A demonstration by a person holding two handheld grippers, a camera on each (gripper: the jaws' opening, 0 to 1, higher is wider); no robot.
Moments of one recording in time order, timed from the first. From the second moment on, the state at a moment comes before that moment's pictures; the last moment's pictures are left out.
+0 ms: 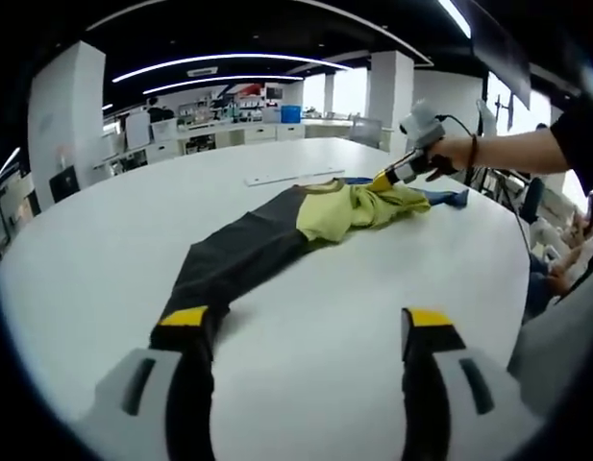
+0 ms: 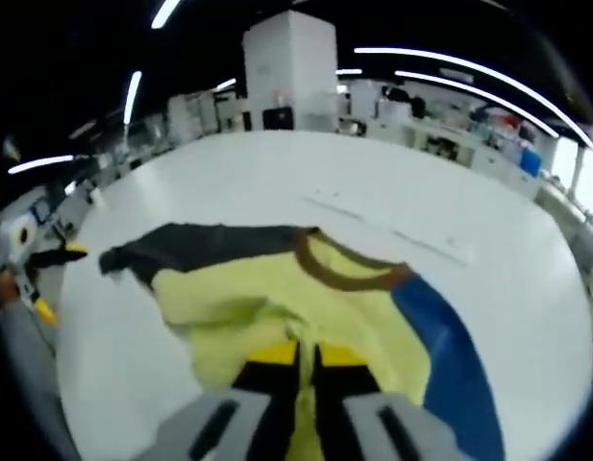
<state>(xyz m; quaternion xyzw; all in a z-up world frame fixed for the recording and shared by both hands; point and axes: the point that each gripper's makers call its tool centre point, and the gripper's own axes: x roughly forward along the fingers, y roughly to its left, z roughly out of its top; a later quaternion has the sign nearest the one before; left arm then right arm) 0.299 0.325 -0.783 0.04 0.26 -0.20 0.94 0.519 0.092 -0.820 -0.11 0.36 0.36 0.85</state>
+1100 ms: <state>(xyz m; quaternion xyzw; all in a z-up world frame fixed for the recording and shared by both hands) 0.333 0.280 -0.749 0.03 0.21 -0.24 0.95 0.467 0.082 -0.784 -0.13 0.33 0.43 0.83</state>
